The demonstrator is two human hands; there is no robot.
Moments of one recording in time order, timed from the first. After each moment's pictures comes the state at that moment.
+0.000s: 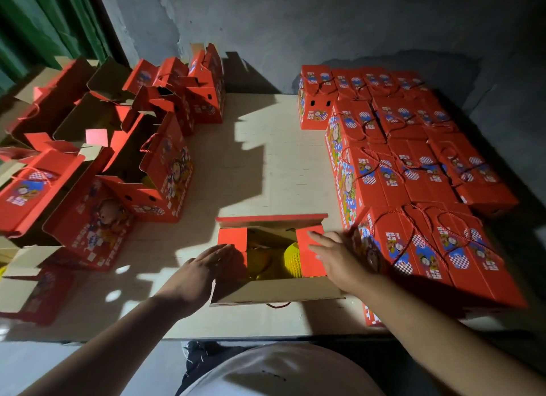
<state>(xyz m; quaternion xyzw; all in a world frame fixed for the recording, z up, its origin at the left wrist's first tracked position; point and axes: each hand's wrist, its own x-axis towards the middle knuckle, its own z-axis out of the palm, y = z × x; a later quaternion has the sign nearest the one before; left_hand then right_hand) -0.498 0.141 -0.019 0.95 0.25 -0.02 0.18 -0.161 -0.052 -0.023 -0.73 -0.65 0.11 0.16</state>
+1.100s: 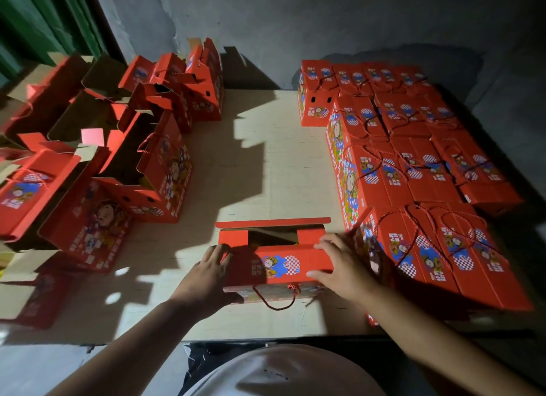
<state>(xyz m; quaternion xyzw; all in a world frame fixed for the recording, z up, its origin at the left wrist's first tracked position) -0.469 0.123 -0.008 0.94 0.29 -0.03 0.16 -0.167 -0.064 -0.028 -0.78 -0.55 0.15 0.25</state>
